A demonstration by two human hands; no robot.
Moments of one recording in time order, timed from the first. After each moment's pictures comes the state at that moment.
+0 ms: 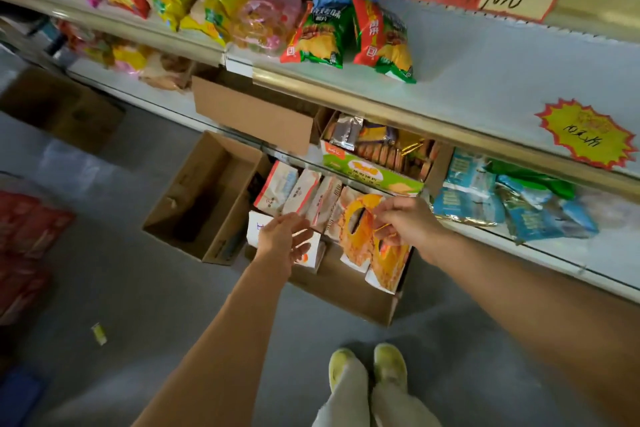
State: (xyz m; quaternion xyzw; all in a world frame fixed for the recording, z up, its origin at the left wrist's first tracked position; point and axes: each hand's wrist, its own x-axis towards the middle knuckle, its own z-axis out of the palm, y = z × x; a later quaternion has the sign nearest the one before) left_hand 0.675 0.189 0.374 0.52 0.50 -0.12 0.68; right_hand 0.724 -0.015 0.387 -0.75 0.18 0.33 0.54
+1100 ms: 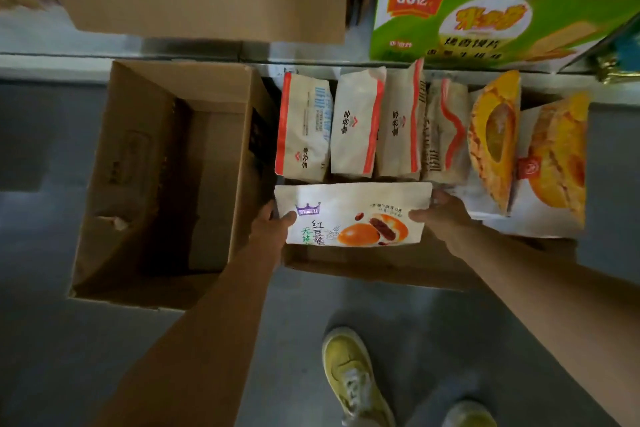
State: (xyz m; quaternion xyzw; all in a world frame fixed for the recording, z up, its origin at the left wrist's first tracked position) left_hand 0.756 0.472 -0.071 0.71 0.38 -0.34 0.49; right_hand 0.726 0.202 -0.057 -0.70 0.44 0.27 0.50
